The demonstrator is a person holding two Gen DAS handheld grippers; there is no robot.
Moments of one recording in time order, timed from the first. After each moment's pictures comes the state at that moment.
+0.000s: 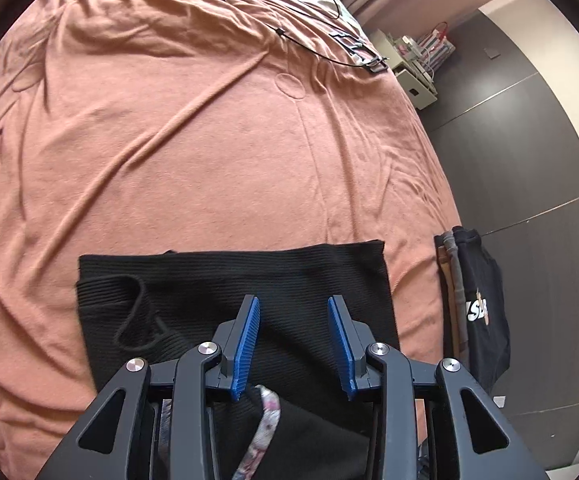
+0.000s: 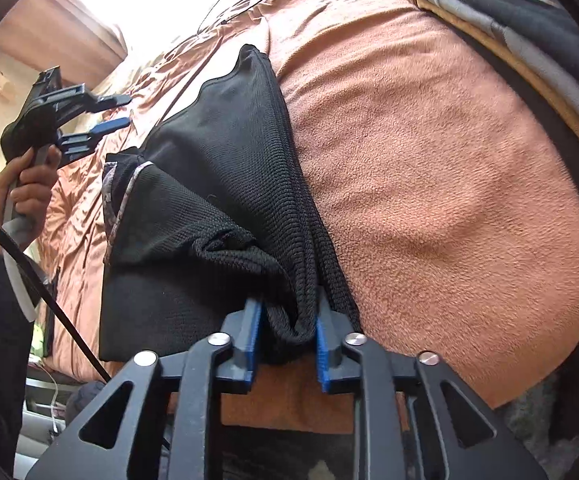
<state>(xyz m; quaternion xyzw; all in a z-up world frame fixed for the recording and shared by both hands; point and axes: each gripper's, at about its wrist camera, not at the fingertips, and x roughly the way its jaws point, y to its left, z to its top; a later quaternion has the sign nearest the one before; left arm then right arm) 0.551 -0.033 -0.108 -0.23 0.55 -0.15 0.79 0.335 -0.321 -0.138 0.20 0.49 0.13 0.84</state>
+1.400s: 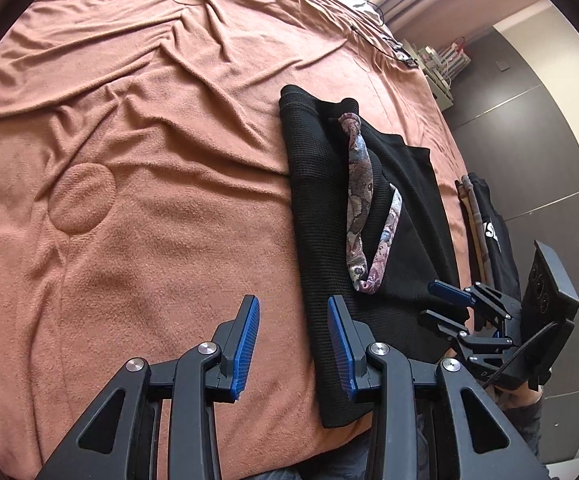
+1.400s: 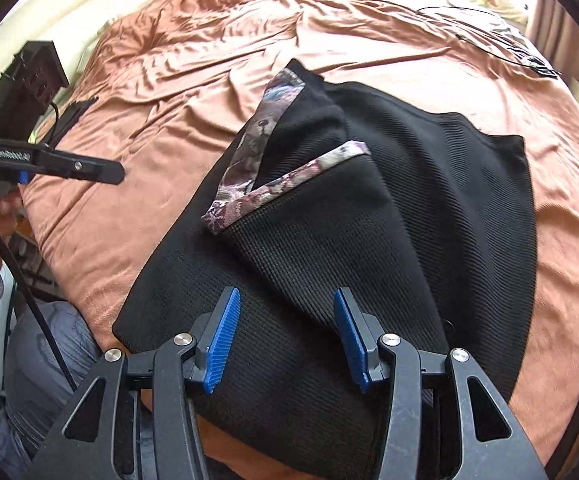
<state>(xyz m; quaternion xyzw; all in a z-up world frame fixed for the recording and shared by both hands) 0.341 0.080 -0.139 -0.26 0.55 -0.12 0.79 0.416 -0.147 -0.112 -0.12 0.49 0.31 0.81</state>
